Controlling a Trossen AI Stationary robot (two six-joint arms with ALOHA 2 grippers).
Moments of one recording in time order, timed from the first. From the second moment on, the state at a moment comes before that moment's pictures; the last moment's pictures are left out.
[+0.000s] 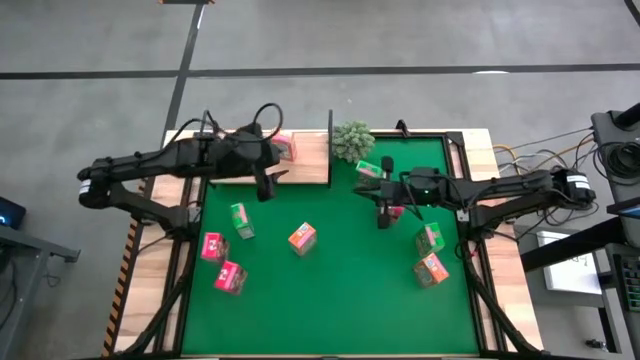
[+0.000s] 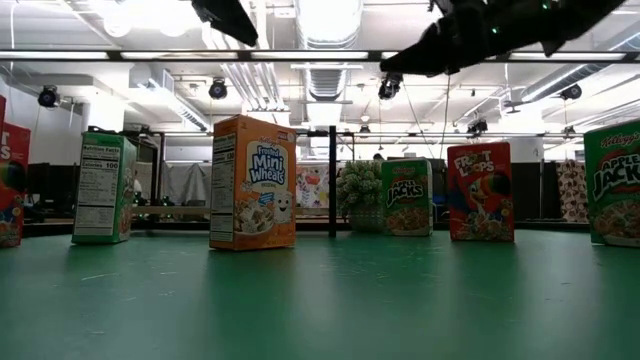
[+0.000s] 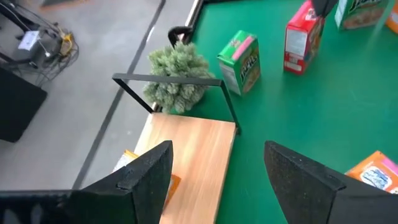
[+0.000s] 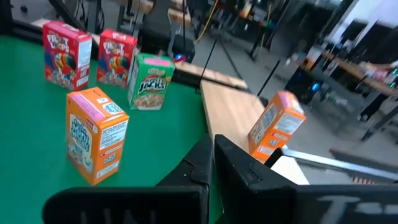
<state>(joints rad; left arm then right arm) 0.14 1.26 1.38 -0.82 -0.33 0.14 -0.09 1.12 0.60 0.36 0.04 -0.36</state>
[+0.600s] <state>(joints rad) 0.15 1.41 1.50 -1.00 -0.28 0.18 -0.11 0.92 0.48 0.45 -0.03 -0.37</state>
